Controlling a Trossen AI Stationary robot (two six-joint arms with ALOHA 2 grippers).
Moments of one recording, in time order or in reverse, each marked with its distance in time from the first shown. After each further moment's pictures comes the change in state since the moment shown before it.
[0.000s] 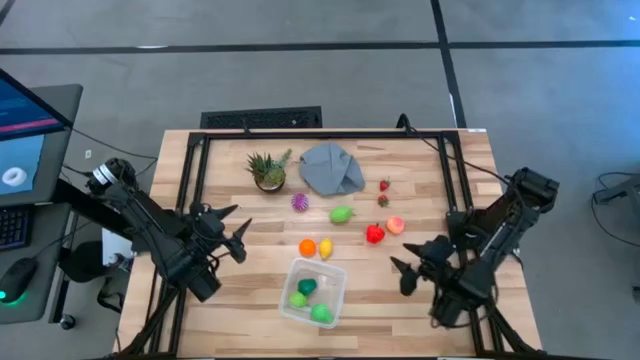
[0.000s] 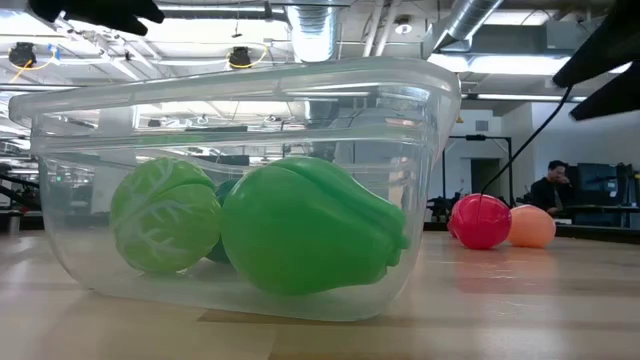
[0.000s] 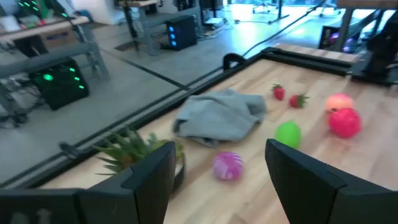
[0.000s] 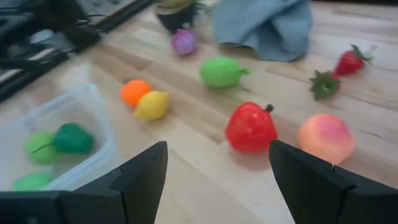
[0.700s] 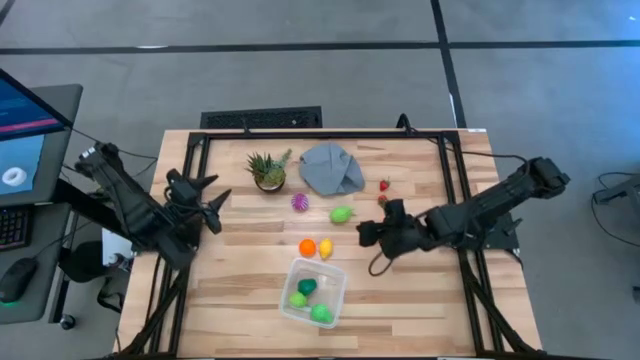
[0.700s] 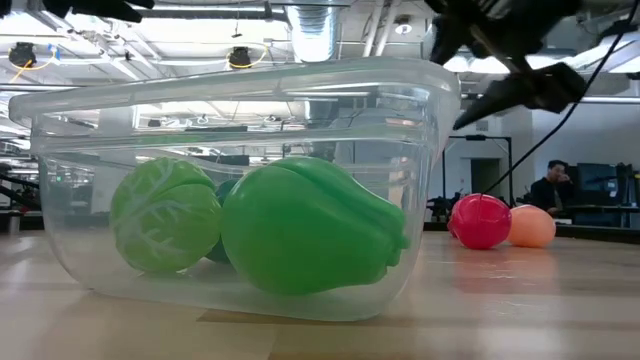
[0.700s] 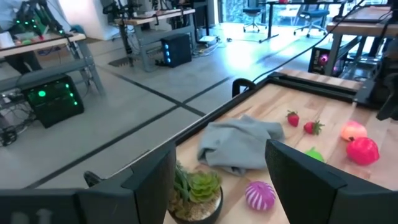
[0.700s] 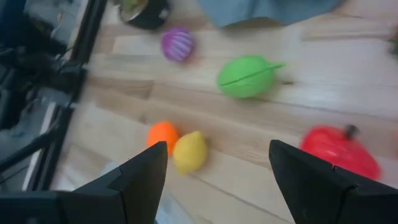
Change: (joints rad) left arm 0.035 -0.412 -0.063 -0.028 -0.076 0.304; right arm -0.584 -0.180 0.002 0.548 -0.463 -0.432
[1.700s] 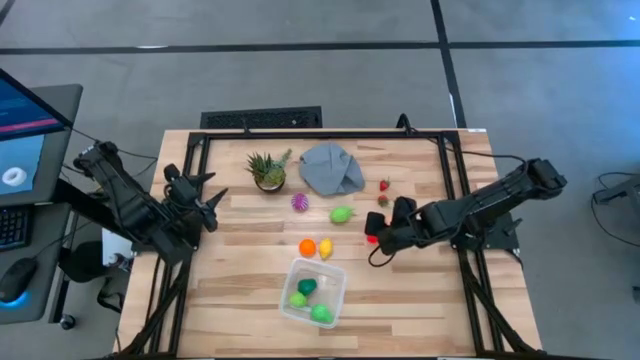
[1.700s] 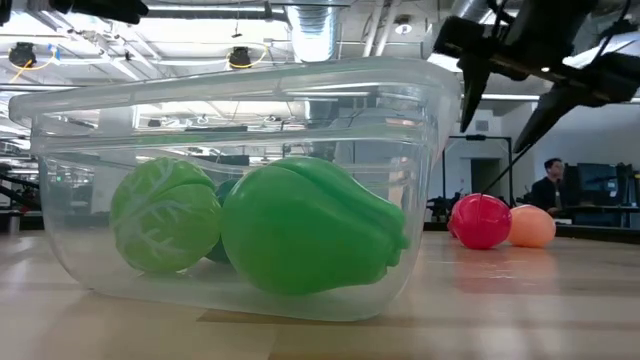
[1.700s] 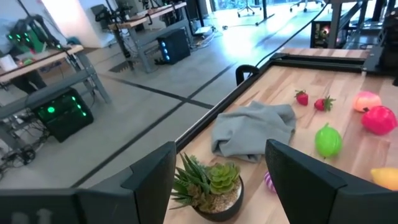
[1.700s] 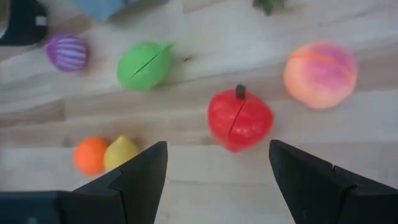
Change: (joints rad) left arm 0.000 -0.059 0.000 0.000 0.044 0.196; right arm -0.049 0.038 0.086 -0.384 -0.181 0.412
